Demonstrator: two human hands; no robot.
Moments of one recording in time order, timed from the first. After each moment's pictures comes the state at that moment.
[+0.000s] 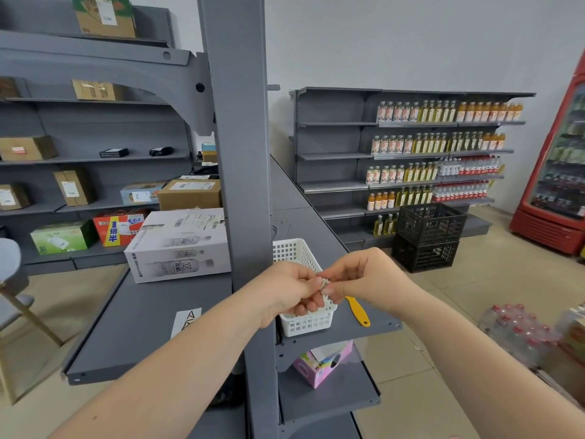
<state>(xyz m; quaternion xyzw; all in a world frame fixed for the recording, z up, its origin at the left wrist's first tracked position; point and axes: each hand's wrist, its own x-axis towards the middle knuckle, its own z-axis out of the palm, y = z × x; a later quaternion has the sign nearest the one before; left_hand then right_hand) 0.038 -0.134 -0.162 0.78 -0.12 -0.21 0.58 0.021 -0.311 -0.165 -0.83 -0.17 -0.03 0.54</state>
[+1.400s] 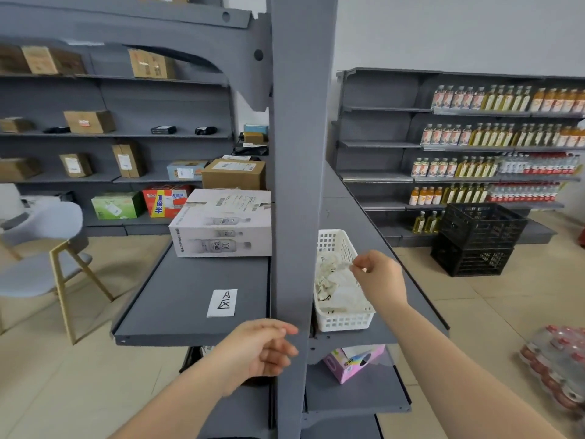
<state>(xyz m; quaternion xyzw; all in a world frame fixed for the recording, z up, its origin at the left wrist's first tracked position) 0.023 -0.039 -0.266 0.65 0.09 -0.24 0.72 0.117 -0.279 -0.253 -0.89 0.05 -0.19 0.42</state>
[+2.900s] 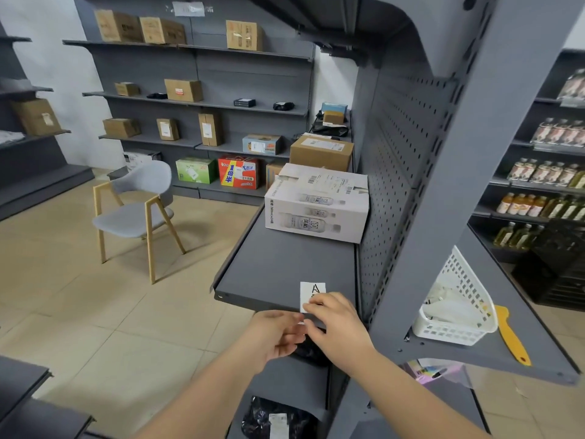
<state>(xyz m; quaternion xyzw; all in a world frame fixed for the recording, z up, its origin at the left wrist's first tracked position) 0.026 0.071 -0.328 0.59 0.25 -0.12 0.75 0.071 -0.081 -0.343 -0.90 -0.32 -0.14 0.26</state>
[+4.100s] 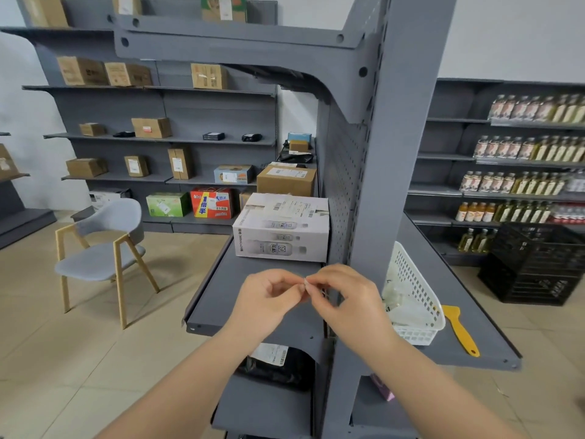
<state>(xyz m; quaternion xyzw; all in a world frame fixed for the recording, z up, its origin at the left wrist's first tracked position) 0.019 0.032 -0.220 0.74 -0.09 0.14 0.65 0.037 -0.127 -0.219 -0.80 -0.31 -0.28 0.44</state>
